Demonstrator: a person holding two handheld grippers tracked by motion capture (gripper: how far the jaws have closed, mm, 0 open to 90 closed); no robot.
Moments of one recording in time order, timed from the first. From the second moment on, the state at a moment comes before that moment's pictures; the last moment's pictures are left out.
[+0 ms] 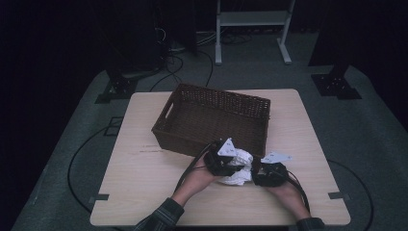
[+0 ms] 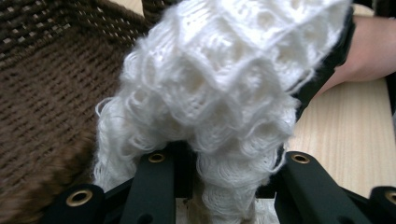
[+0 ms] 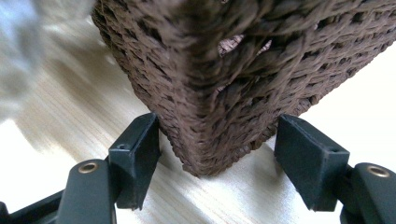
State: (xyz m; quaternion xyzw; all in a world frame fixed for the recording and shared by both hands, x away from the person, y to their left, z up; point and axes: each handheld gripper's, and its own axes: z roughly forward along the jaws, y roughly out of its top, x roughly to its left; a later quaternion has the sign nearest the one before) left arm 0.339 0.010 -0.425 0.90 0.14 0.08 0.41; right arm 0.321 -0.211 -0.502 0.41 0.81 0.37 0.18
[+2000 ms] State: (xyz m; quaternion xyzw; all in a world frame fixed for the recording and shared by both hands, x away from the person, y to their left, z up) left arm 0.314 0.115 -0.430 0.88 0.22 0.08 0.41; right arm 0.305 -0.259 -0.481 0.41 0.82 0.39 0.11
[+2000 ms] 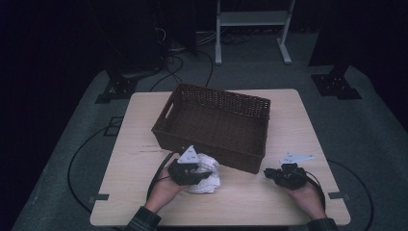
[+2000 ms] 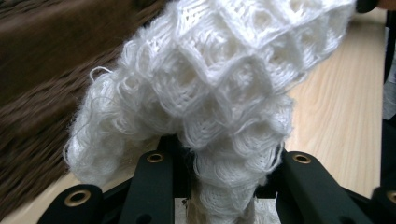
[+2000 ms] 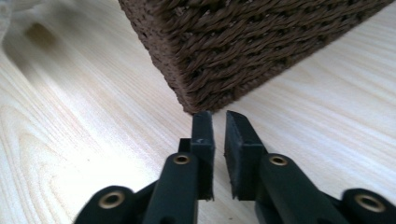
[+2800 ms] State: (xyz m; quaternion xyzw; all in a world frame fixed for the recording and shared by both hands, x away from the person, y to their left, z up) left arm 0.291 0.182 -0.445 0.86 0.29 0.11 0.40; right arm 0.333 -0.276 -0.416 0.36 0.80 0.46 0.14
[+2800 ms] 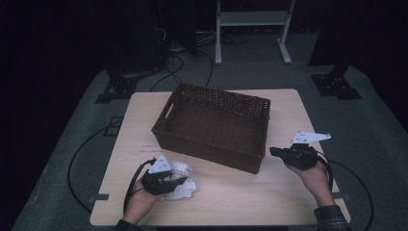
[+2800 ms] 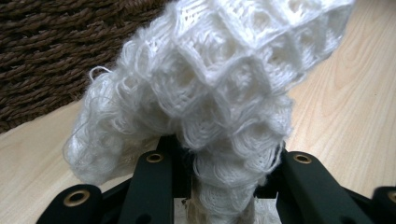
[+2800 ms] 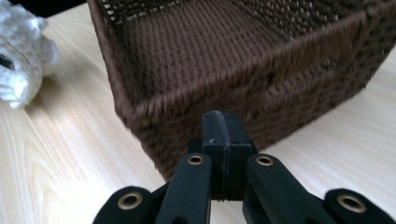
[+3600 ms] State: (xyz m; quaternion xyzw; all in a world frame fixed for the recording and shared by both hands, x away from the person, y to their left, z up) left arm 0.294 0.182 -0.448 0.86 0.29 0.11 0.40; right arm 0.338 -0.244 -0.406 0.32 0.81 0.48 0.12
